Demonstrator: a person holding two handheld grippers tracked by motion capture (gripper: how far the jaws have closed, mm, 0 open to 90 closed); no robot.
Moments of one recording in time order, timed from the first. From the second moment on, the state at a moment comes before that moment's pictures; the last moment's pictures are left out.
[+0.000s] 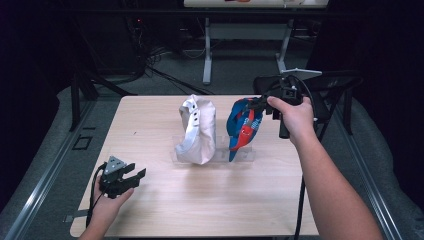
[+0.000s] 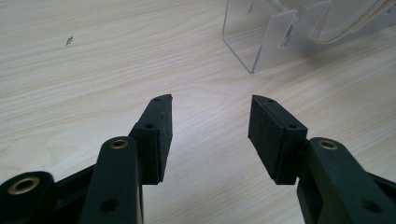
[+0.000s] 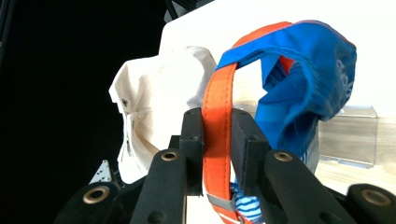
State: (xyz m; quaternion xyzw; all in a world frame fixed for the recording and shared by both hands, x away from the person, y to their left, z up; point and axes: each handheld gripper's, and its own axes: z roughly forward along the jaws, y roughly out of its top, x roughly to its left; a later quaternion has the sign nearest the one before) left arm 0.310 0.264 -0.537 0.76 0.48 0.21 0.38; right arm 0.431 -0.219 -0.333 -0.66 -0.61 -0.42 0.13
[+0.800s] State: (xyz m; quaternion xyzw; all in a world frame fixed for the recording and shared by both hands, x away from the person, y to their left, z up) left arm 0.310 0.264 -0.537 0.76 0.48 0.21 0.38; right arm 0.384 -0.227 -0.352 -0.65 -0.66 -0.38 0.03
